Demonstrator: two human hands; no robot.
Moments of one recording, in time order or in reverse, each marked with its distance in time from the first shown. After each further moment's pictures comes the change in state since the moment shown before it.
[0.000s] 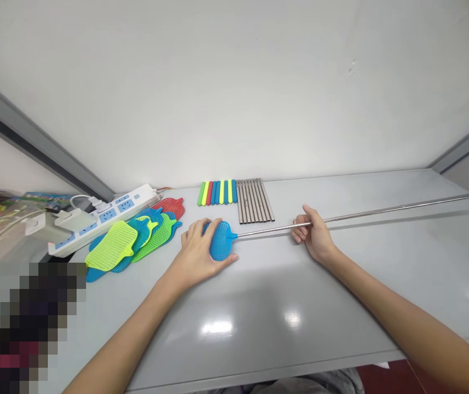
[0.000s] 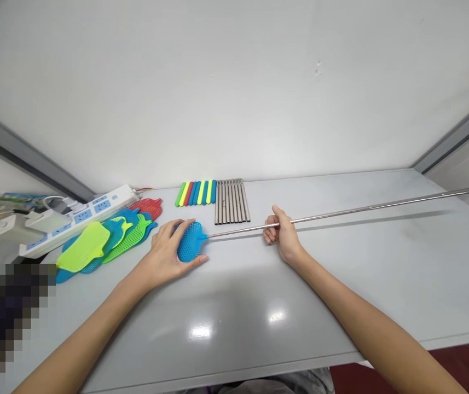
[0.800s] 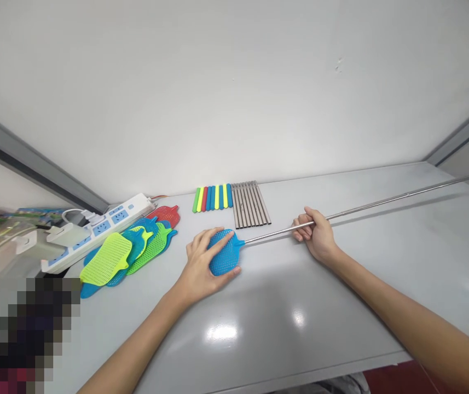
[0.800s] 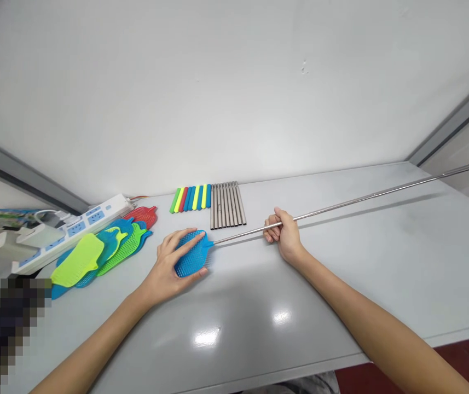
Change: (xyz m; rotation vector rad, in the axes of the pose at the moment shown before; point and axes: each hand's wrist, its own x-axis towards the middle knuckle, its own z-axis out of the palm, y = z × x) left_hand -0.004 0.012 0.004 -0.089 -0.028 0.127; right_hand 0.005 -0.003 -0.004 0.159 -0.001 -0.083
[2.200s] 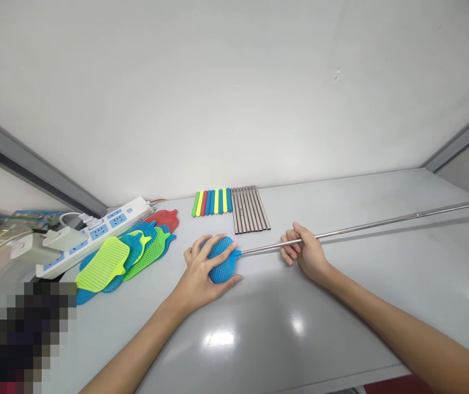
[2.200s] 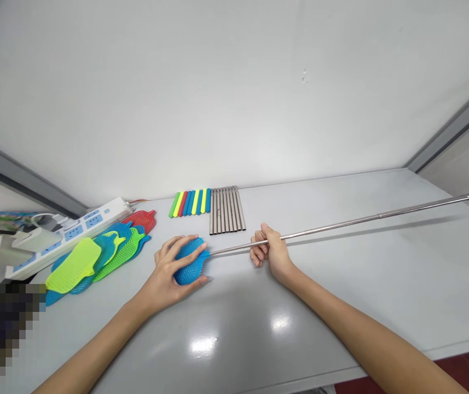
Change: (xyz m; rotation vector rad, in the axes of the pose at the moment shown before) left_hand -0.001 -0.001 0.005 0.043 0.035 0.050; right_hand -0.017 0.012 0.014 -0.060 -0.103 0.179
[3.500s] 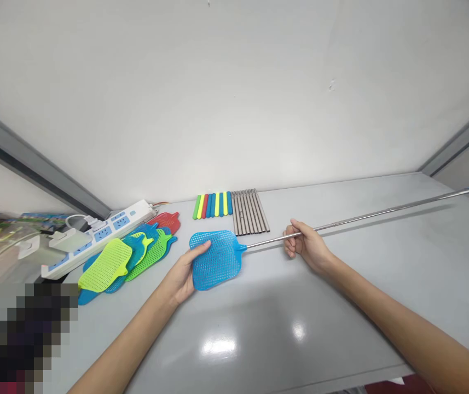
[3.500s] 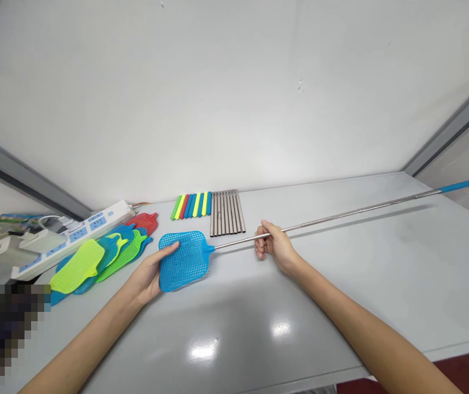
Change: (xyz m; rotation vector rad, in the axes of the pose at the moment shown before) left_hand 0.012 -0.011 -0.012 -1.803 -0.083 -0.885; right_hand 0.006 -0.020 -0.009 -0.124 -0.056 0.082
